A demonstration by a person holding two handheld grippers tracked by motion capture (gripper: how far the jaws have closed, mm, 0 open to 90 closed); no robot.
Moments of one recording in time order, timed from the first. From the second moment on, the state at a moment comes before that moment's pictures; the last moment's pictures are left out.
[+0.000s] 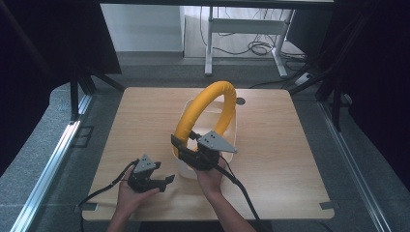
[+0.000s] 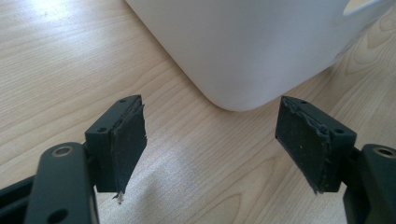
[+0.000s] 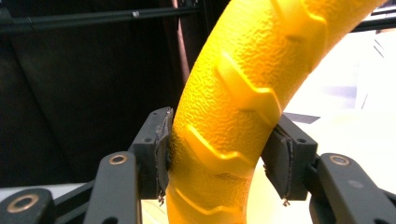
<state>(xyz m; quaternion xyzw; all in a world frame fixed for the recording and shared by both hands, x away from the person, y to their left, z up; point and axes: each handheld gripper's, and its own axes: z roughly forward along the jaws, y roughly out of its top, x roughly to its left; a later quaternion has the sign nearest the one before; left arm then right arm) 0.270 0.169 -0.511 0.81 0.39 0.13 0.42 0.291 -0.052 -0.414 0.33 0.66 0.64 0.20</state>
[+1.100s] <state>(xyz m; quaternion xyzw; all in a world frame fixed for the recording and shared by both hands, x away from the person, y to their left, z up) 0.269 0.168 -0.512 0.81 0.39 0.13 0.42 0.282 -0.097 -0.412 0.34 0.66 0.64 0.19</state>
